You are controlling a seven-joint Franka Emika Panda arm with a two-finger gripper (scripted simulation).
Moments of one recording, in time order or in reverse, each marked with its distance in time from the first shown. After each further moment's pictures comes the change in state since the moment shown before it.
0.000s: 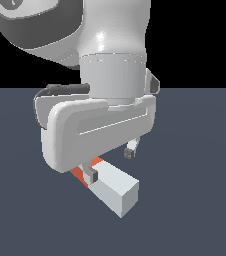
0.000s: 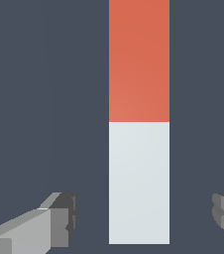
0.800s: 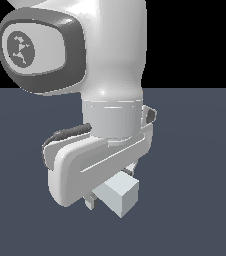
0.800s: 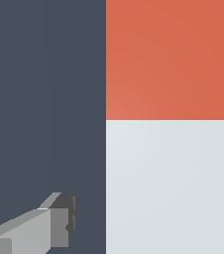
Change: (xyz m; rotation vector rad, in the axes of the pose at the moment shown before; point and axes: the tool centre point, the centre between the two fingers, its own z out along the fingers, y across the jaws) arm 0.001 -0.001 0.049 0.001 0.002 0.001
